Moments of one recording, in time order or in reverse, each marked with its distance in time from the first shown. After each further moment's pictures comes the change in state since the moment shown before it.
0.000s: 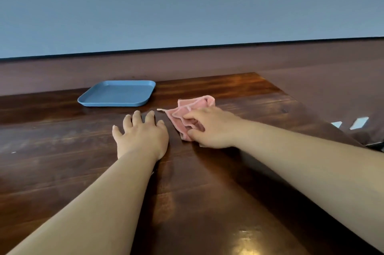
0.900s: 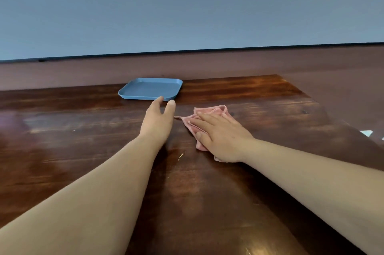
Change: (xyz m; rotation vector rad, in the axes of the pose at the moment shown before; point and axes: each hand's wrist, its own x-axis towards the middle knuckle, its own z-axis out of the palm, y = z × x) left_hand -0.025 -0.034 -0.034 -0.904 0.065 -0.030; right_hand -0.021 -0.037 0.037 -0.046 0.098 -0.165
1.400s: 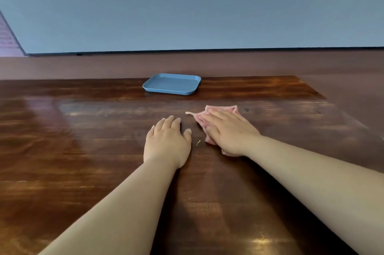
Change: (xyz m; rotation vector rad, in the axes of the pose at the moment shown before) left_hand -0.064 -0.039 -0.014 0.775 0.020 0.168; right_hand -0.011 -0.029 -0.004 -0.025 0.028 -0.015
